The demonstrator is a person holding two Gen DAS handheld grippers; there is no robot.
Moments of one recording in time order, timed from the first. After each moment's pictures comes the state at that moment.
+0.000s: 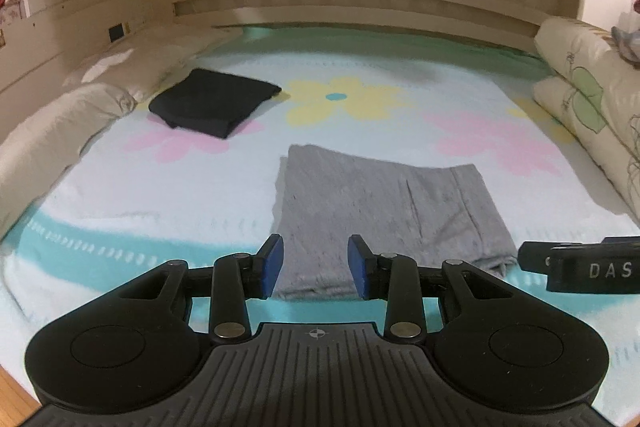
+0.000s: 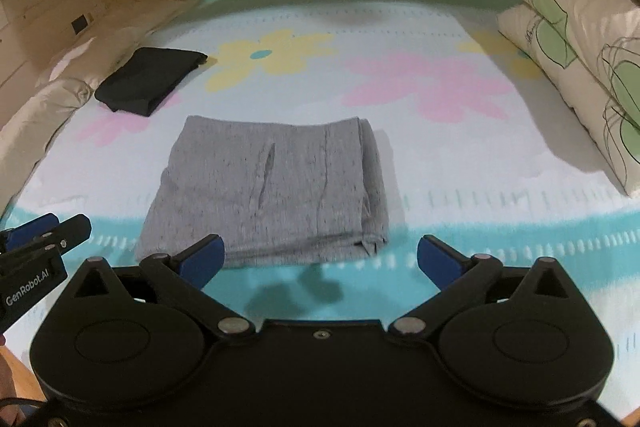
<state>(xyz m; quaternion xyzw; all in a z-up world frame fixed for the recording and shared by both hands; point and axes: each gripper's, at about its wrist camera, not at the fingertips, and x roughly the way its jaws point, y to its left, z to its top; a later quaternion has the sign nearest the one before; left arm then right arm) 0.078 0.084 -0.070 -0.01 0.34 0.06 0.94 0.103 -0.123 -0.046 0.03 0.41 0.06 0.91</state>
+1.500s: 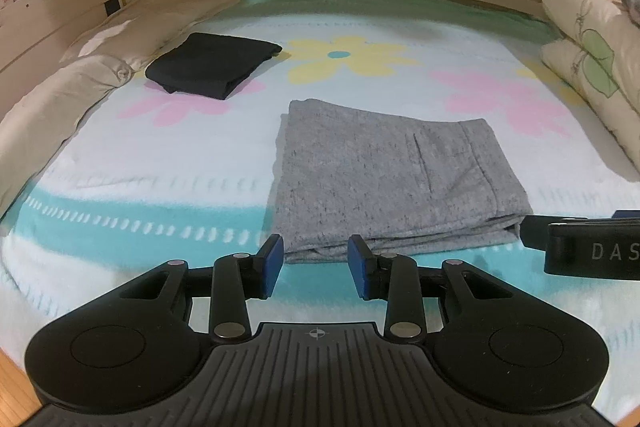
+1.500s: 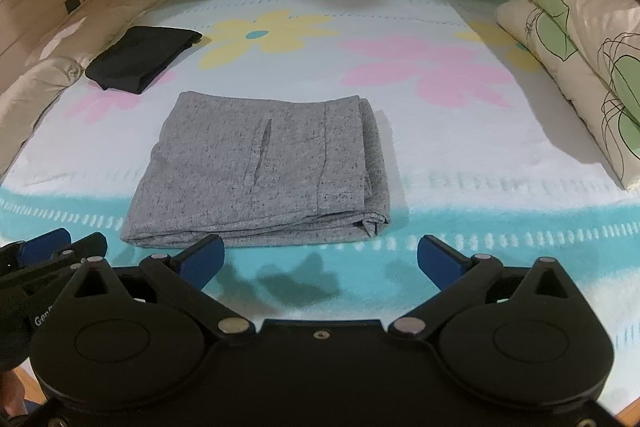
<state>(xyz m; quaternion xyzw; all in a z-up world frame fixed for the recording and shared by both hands) 0.080 0.076 -0.092 0.00 0.38 0.07 0.92 0.098 -0.110 -0.060 0.01 0.43 0.04 0.90</state>
